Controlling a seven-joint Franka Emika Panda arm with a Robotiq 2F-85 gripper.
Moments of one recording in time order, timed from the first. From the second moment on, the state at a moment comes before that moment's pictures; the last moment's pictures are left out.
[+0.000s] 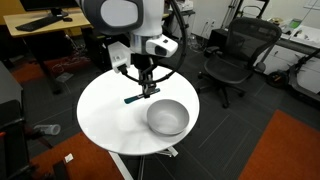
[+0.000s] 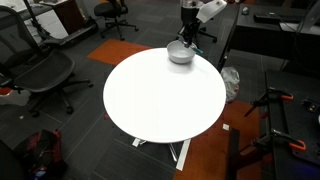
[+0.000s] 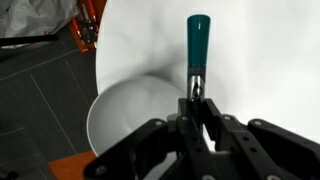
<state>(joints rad) -0.10 0.41 -0.16 -1.96 -0.01 2.36 0.11</state>
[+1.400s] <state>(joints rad) -0.07 0.45 -0.16 -2.17 -0.03 2.56 0.13</state>
